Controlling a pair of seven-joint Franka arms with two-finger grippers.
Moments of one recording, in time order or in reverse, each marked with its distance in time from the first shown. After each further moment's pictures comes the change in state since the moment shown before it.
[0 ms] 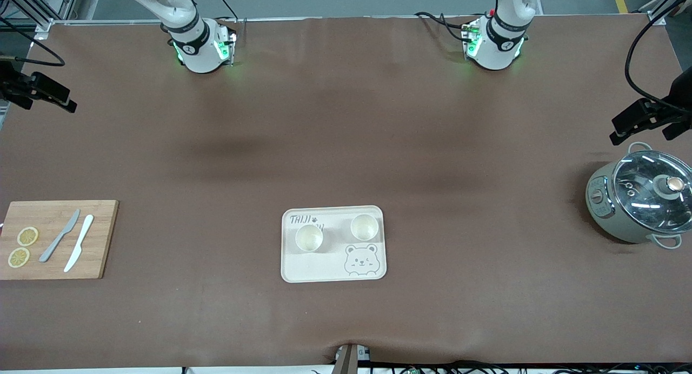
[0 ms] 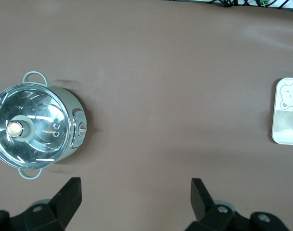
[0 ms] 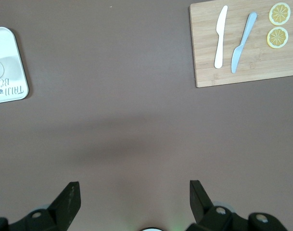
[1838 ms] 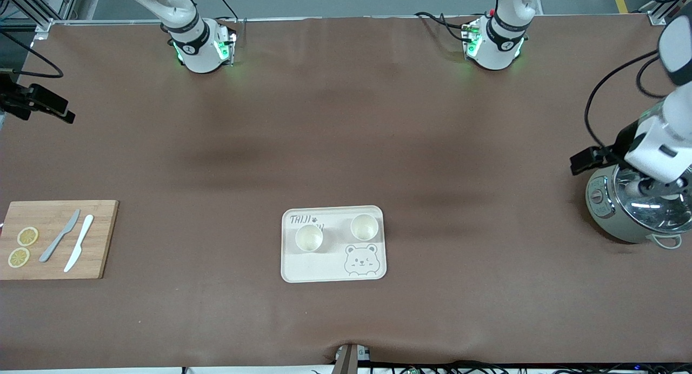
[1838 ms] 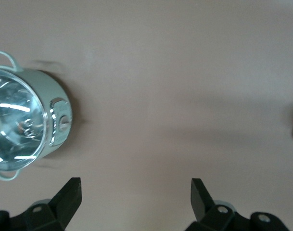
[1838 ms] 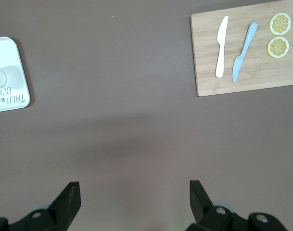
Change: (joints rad) left arm -0.013 0.181 -0.007 -0.030 -0.016 0.070 -0.053; right arm -0.001 0.058 0.001 0.054 0.009 0.017 0.000
